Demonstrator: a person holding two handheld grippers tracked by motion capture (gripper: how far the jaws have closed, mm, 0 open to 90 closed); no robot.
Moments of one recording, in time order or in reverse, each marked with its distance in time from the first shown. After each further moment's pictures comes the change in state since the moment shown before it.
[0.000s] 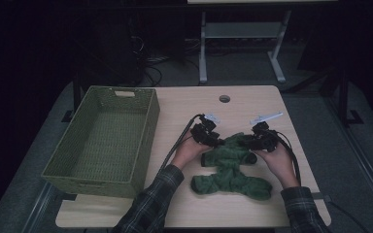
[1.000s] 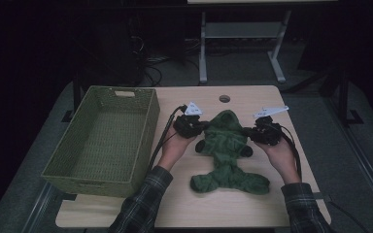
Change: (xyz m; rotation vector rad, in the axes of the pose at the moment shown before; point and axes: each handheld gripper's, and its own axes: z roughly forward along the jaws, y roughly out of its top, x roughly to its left) left arm -0.003 -0.004 -0.083 -0.238 0.194 0.023; right arm 0.004 0.019 -0.024 -0.110 -0.034 -0.061
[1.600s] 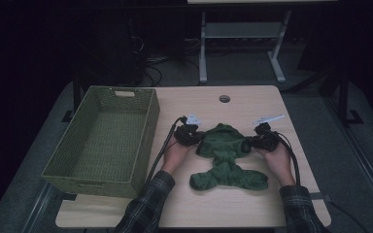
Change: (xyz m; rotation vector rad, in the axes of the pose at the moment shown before) left arm 0.011 -0.049 0.047 0.137 0.021 -0.038; right arm -0.029 -0.040 0.044 0.104 0.014 0.120
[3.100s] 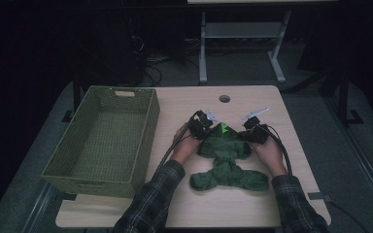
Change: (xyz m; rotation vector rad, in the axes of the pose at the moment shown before) left arm -0.008 0.038 0.039 0.135 0.075 0.158; right arm 0.001 0.028 0.030 0.071 -0.106 -0.123
